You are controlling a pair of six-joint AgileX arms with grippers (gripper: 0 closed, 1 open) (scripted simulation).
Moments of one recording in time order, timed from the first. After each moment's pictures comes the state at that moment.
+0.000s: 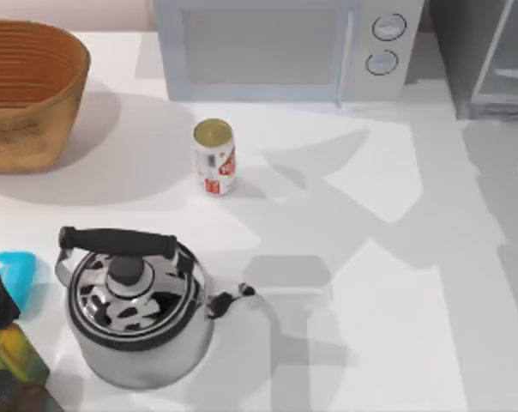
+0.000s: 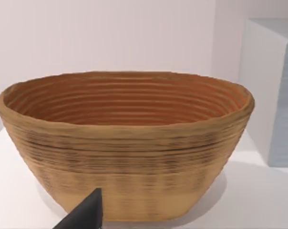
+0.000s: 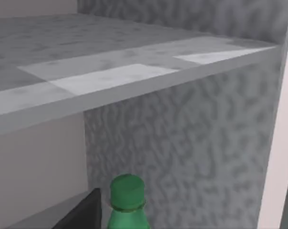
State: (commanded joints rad) left arm 0.00 0.00 0.00 0.00 0.00 0.00; right arm 0.08 1.67 1.02 0.66 0.84 0.00
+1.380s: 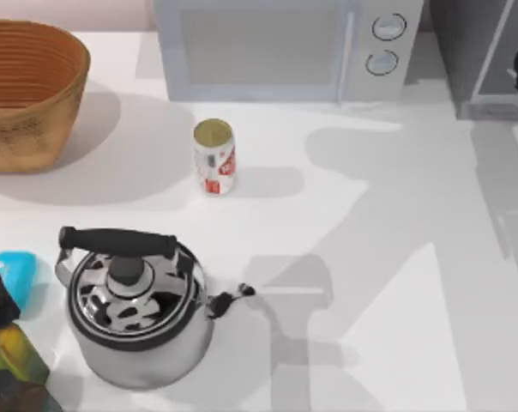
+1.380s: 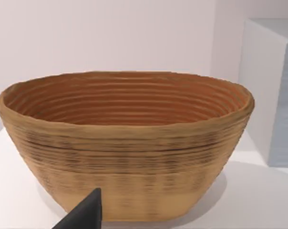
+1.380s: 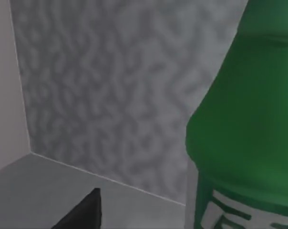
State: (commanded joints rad) left arm 0.00 0.00 0.00 0.00 0.00 0.00; right arm 0.02 2.45 1.58 0.88 1.10 0.00
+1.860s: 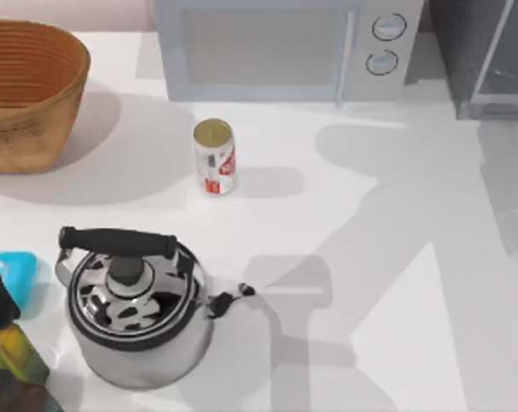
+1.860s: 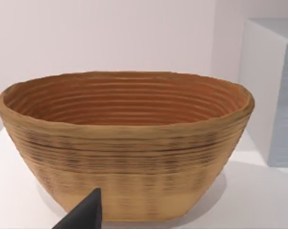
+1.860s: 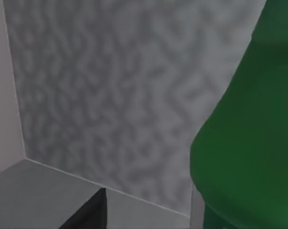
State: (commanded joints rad) left arm 0.00 0.00 0.00 0.00 0.00 0.00; right arm 0.00 2.47 1.61 0.86 1.08 0.00
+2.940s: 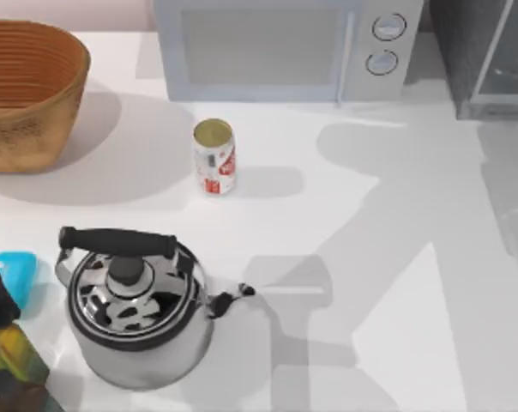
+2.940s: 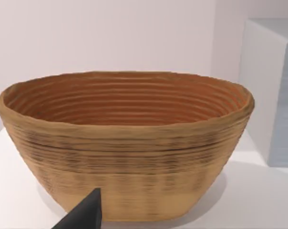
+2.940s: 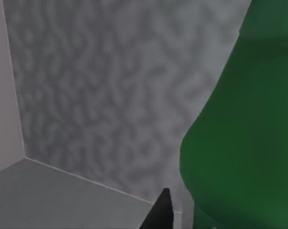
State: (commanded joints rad) left arm 0.00 0.00 0.00 0.00 0.00 0.00; right arm 0.00 2.47 1.61 0.86 1.08 0.00
